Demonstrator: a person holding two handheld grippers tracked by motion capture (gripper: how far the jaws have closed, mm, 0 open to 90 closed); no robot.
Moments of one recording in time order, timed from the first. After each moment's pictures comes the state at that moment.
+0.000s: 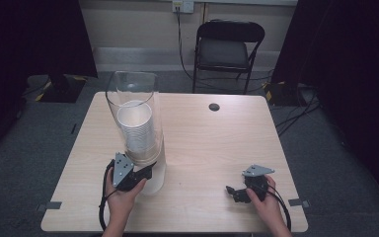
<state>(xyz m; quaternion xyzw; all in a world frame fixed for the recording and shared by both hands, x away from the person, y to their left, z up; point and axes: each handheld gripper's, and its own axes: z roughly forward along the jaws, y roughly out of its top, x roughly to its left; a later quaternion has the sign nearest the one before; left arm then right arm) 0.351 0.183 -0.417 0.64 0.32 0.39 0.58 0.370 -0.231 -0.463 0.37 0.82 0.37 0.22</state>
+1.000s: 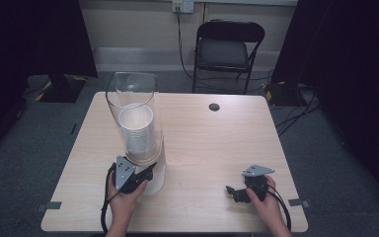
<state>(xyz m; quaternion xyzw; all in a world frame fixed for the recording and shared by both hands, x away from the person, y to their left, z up) 0.349 0.179 -0.427 0.63 0.34 0.40 0.58 0.370 -0.231 -0.463 0.37 0.82 0.37 0.22</state>
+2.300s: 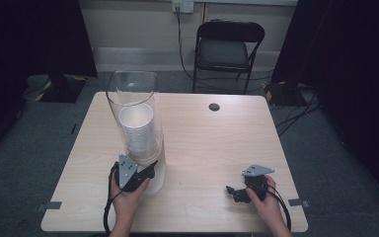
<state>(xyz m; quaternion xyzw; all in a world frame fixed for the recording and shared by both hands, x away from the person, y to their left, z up) 0.353 0.172 -0.430 0.62 0.35 0.42 0.57 0.370 -0.231 -0.463 0.37 0.82 0.37 0.22</state>
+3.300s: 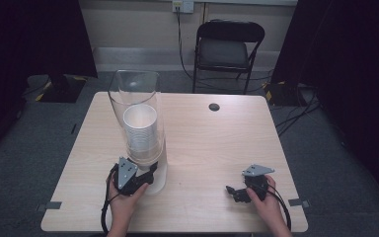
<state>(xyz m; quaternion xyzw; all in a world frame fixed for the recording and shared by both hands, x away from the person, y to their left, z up) 0.346 0.178 -0.432 0.65 0.35 0.38 0.56 0.371 -0.231 -0.463 0.37 0.82 0.37 0.22</state>
